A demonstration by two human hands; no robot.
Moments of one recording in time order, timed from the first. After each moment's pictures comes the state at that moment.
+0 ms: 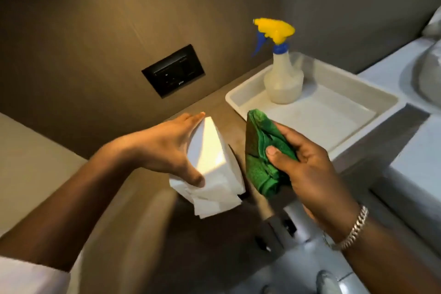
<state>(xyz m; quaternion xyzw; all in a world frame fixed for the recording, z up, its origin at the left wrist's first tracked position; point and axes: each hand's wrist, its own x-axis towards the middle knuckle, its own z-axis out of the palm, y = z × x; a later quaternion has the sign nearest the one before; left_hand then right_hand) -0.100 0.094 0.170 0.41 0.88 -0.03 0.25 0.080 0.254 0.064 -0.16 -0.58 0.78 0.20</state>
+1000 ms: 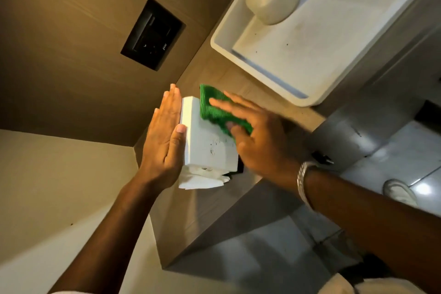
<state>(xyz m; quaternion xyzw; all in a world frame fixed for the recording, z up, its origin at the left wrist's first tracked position) -0.063 0.062 0.112 0.44 0.89 0.09 0.05 0.047 0.201 0.019 -0.12 -0.65 0.69 0.28</state>
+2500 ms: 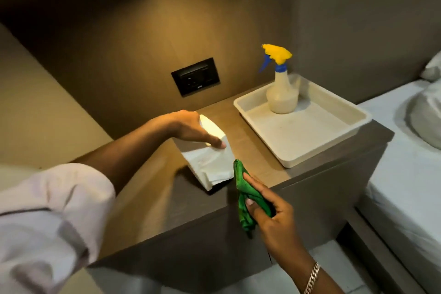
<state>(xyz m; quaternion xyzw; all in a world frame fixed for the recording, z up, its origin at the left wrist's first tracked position) -0.063 0.104 0.168 0.24 0.95 -0.08 0.19 0.159 0.182 0.009 -0.08 -0.58 0.78 0.22</state>
